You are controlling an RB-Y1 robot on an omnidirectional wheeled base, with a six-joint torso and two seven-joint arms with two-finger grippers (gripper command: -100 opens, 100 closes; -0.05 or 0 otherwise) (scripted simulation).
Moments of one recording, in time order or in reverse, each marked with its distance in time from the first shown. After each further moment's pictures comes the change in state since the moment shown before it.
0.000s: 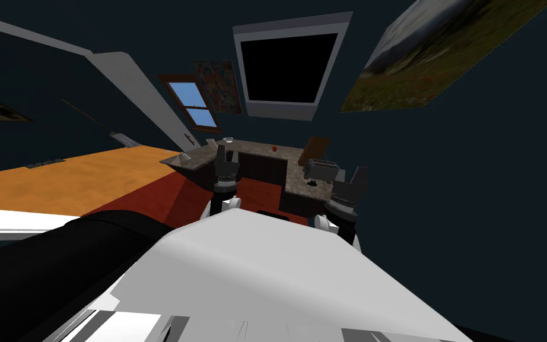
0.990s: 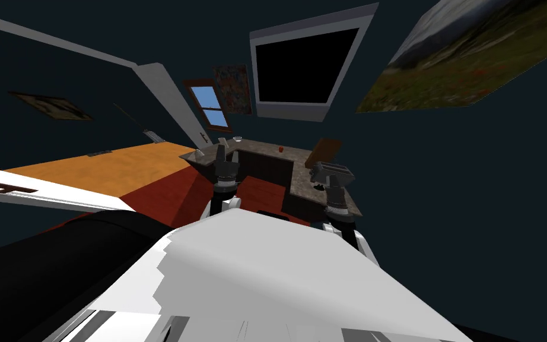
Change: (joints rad) left arm 0.000 0.000 0.000 0.000 0.000 0.000 0.000; right arm 0.038 -0.283 -0.010 0.109 0.058 0.006 0.007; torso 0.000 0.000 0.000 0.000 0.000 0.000
